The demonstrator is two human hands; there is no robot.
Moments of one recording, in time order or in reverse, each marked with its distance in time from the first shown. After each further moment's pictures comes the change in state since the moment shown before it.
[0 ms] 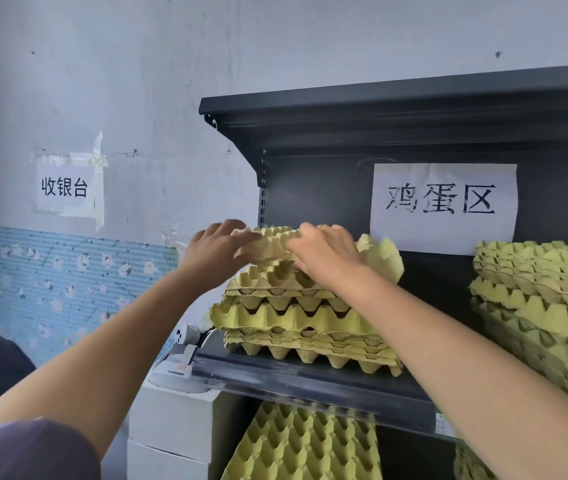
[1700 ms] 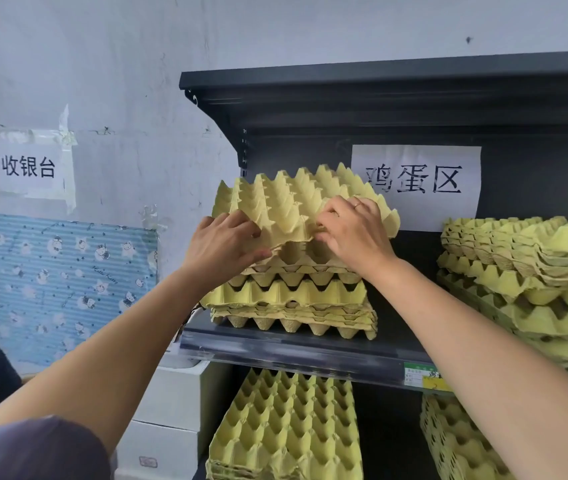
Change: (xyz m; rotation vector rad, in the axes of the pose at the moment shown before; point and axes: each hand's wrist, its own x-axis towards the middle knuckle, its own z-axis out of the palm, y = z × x) left_hand -0.026 0.033 0.008 0.002 0.170 0.158; right_hand -0.047 0.048 0.013 0.026 0.402 0.041
